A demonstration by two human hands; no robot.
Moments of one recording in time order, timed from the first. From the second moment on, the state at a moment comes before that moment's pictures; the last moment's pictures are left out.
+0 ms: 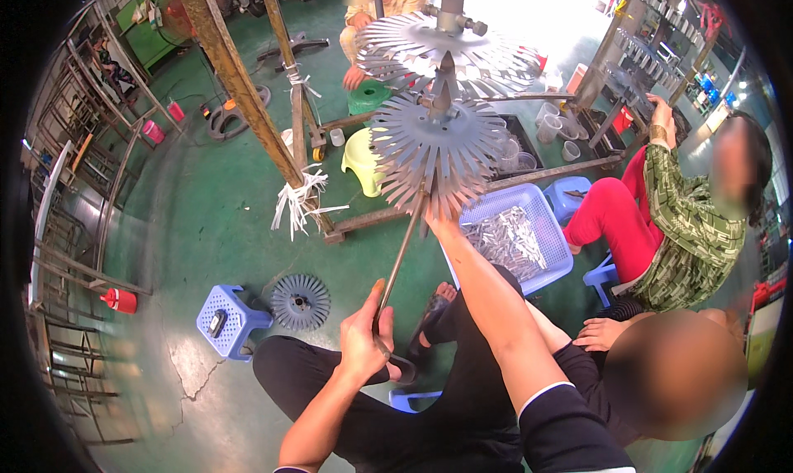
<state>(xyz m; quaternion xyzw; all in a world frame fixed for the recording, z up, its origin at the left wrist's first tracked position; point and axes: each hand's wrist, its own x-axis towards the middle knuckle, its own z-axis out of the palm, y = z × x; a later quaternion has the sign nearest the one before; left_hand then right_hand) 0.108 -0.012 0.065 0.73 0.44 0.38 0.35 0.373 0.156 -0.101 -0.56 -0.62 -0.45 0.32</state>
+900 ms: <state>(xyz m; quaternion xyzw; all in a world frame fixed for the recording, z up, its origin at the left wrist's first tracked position) 0.101 -0.005 0.078 0.83 0.42 0.31 0.19 0.374 0.156 -0.107 -0.58 -0.62 -0.43 0.30</state>
